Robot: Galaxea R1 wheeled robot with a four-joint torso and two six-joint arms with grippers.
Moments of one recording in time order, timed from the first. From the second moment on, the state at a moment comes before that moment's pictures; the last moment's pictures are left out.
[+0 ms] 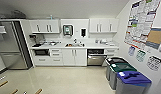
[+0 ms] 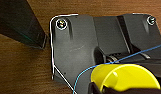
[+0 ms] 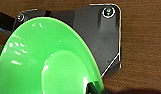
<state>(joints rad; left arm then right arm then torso) 1.52 2.98 -2.75 0.07 -0.05 -0.03 -1.59 2.93 -2.68 -0.21 0.09 0.10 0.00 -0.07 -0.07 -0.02</state>
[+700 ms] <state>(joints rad) 1.52 2.98 -2.74 0.07 -0.05 -0.03 -1.59 2.93 -2.68 -0.21 0.09 0.10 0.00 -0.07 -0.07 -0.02</state>
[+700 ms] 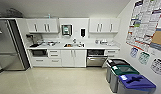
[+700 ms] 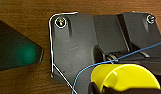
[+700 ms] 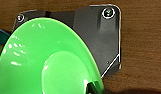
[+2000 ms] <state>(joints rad) 1.52 2.97 -2.75 0.07 -0.06 -0.03 -1.59 2.93 -2.68 -0.21 0.09 0.09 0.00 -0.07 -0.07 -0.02</state>
